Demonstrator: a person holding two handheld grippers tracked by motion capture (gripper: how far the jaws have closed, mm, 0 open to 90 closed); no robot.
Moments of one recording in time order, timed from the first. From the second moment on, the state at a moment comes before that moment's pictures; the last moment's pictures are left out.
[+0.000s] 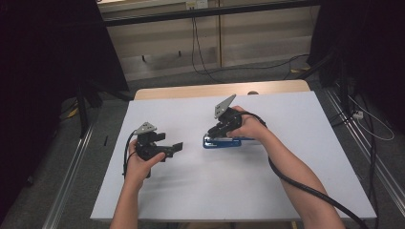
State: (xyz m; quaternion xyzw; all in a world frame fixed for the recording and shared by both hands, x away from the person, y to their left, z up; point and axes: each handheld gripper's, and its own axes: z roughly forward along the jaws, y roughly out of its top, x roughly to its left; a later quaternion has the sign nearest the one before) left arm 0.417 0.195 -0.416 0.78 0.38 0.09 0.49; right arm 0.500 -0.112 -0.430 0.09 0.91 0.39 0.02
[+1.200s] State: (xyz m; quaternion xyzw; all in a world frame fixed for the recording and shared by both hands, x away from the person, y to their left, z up) left arm 0.419 0.182 -0.419 0.79 0.37 0.08 0.48; right arm 0.458 -0.153 -0.416 0.23 0.87 0.42 0.06
